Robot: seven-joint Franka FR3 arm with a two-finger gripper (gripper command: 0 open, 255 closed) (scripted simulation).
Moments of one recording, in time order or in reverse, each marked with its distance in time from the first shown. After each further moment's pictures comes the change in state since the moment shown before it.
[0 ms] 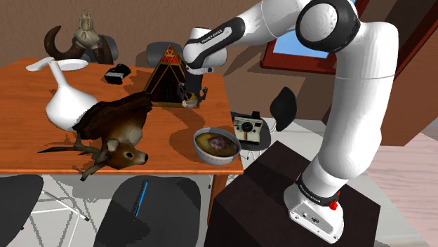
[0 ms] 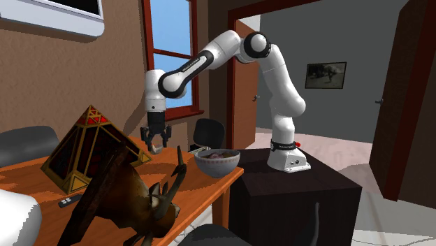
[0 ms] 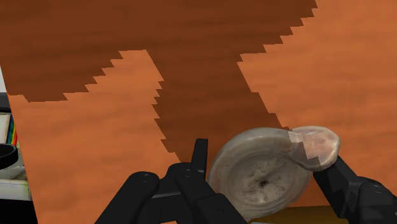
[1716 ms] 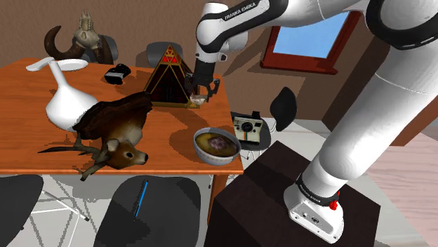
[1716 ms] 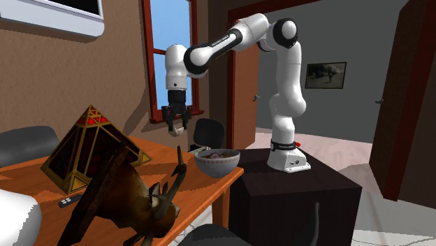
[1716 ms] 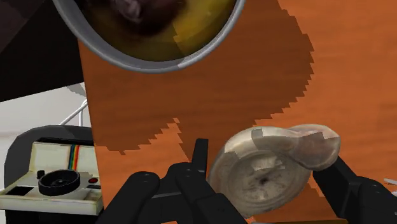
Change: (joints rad) arm 0.023 -0.392 0.036 -0.284 0.052 -0.099 0.050
